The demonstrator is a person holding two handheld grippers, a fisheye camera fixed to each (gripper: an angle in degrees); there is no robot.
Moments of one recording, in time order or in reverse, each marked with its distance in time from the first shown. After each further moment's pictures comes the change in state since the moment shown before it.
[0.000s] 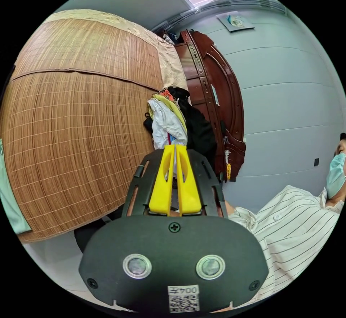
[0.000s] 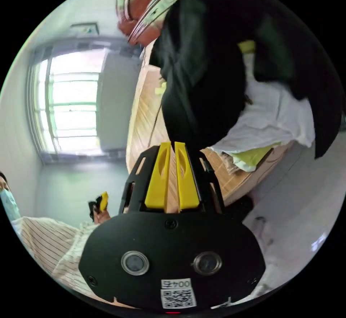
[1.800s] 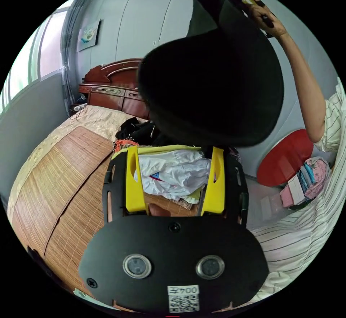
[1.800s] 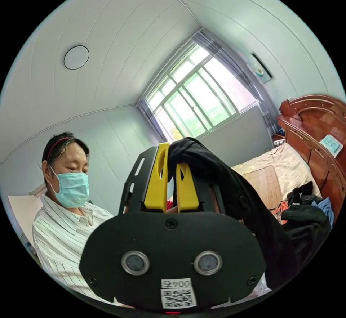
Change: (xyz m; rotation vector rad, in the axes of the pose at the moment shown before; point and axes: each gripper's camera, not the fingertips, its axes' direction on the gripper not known) left arm 0.110 0.022 0.039 -1.086 -0.490 1.387; right arm -0.660 0.238 -0.027 0.124 -0.571 -1.008
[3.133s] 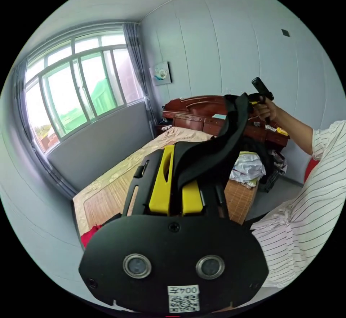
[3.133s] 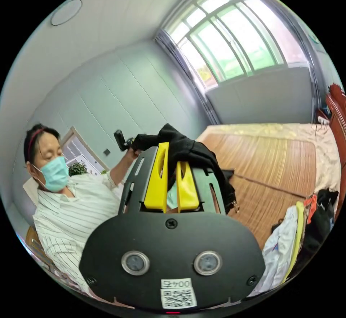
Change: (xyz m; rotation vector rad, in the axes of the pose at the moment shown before) left arm -0.160 0.275 -0.529 0.043 -0.529 0.032; right arm 0.410 0.331 0.217 -0.670 0.222 0.048
